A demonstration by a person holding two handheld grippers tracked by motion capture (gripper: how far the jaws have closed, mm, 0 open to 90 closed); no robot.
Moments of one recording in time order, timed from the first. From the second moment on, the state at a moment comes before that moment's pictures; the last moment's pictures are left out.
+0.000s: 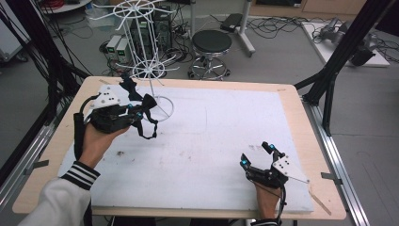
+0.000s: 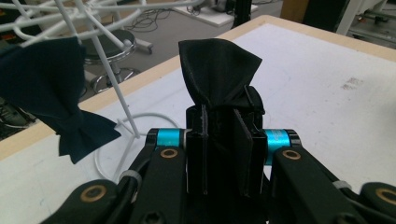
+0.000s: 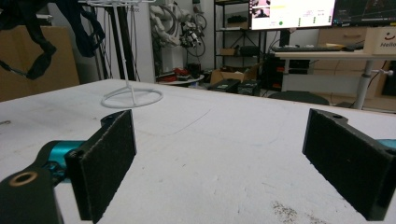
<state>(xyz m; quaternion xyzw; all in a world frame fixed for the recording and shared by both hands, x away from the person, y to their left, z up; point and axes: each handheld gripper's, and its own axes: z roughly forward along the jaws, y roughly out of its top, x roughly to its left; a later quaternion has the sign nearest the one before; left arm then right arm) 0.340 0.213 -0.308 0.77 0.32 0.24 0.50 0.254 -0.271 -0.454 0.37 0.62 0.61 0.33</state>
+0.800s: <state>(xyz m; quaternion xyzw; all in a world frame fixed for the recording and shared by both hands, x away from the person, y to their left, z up) 0.344 0.226 -0.268 0.75 0.32 0.27 0.52 0.254 -0.270 -0.455 0.37 0.62 0.61 0.33</state>
